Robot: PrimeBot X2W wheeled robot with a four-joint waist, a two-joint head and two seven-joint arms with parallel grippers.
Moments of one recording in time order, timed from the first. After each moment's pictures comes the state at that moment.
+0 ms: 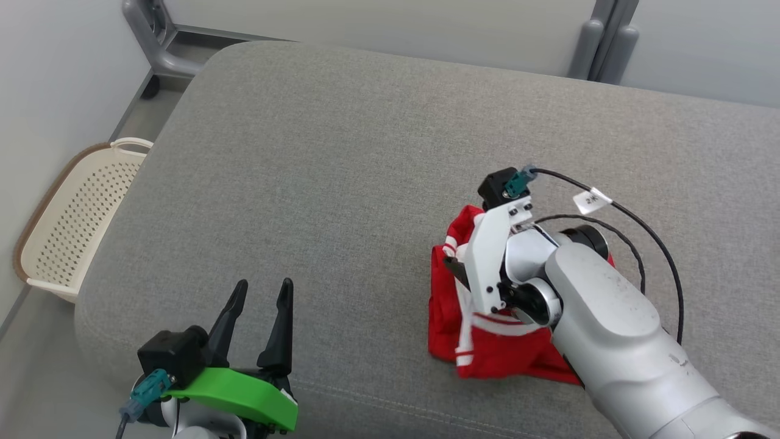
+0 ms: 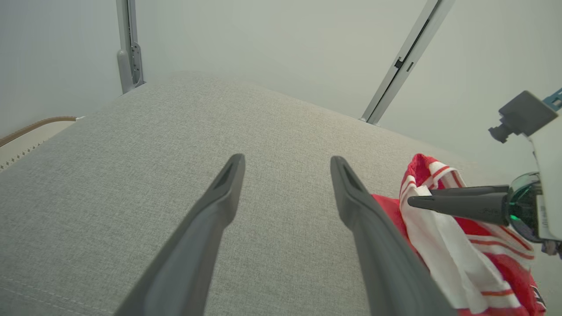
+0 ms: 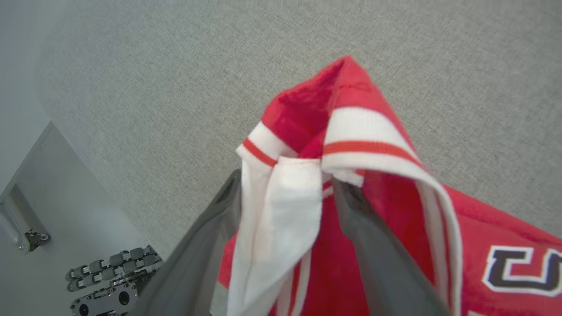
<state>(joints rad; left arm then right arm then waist) -0.14 0.39 -0.61 0.04 -0.81 0.23 -0.26 -0.65 -0.06 0.45 0.64 0.44 0.13 0.61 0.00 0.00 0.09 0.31</state>
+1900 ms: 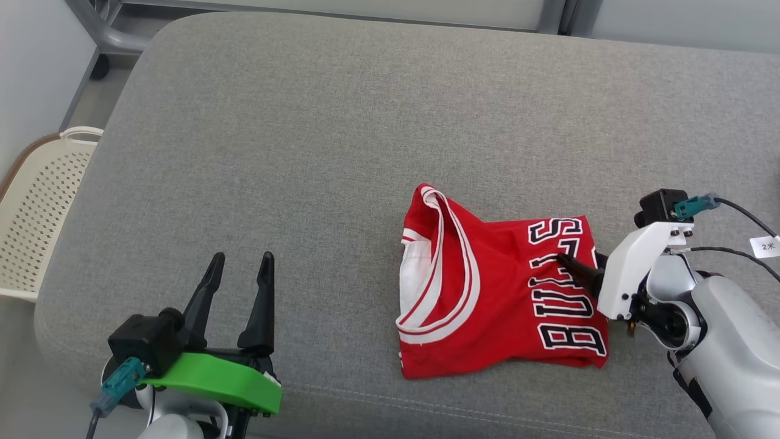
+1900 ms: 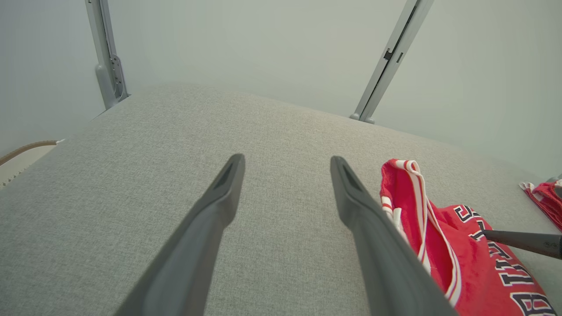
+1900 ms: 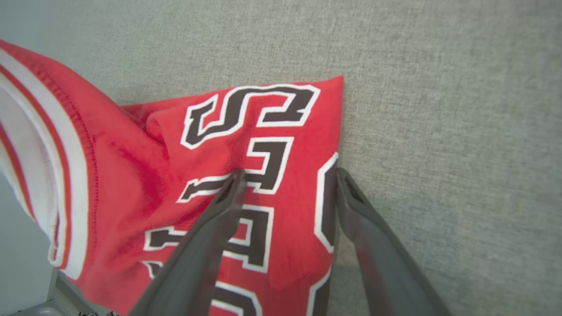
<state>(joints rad) -0.15 0.44 -0.58 -0.08 -0.78 0.29 -0.23 -0.48 -0.34 0.33 0.51 0.78 0.13 0.48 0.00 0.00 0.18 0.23</state>
